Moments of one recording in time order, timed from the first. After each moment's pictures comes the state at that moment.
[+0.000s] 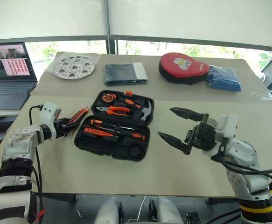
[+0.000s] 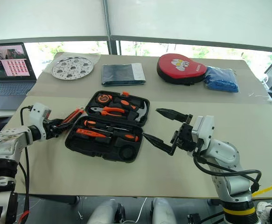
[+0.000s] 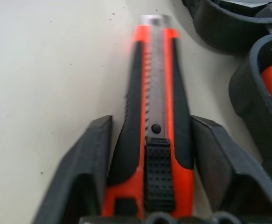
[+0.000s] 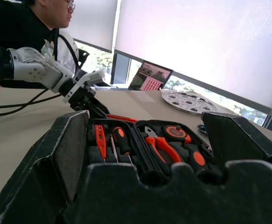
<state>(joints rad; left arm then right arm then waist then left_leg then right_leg) -0.46 0.75 0.16 0.51 -0.27 0.42 -0.83 -0.12 -0.52 -0.06 -0.43 0.57 0.08 0.88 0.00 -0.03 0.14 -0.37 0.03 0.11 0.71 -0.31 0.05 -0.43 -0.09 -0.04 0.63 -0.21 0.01</state>
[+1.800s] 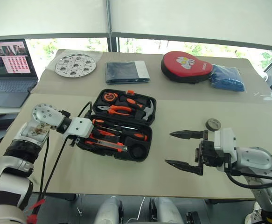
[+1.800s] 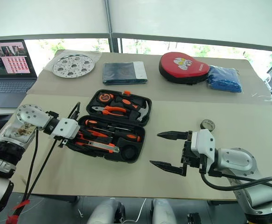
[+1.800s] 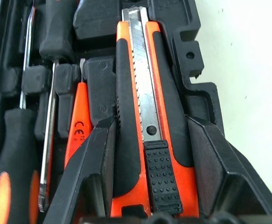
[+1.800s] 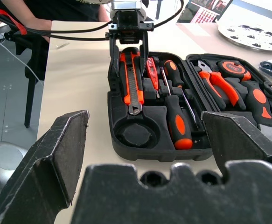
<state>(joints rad) -0.70 0.87 -0.36 0.49 -0.21 -0.25 -1.61 0.03 -0.75 -0.09 -0.53 0.59 0.22 1.03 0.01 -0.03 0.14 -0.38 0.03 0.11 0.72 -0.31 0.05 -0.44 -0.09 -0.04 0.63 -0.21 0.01</state>
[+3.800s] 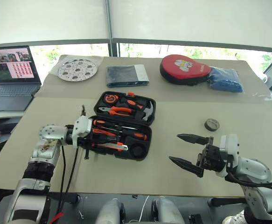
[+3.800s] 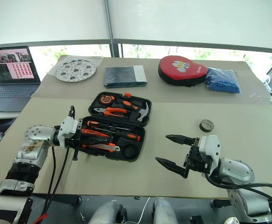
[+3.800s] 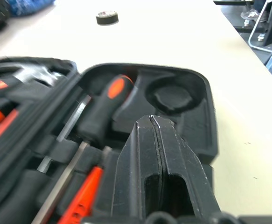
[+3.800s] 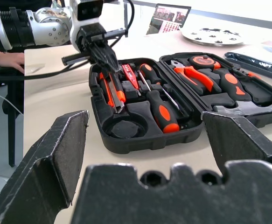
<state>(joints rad) -0.46 0.63 -0.03 0.37 -0.36 -0.13 -1.50 0.13 -0.64 -0.13 -0.43 0.61 0.16 1.00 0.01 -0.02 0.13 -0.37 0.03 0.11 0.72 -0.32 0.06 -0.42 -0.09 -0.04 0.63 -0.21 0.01</state>
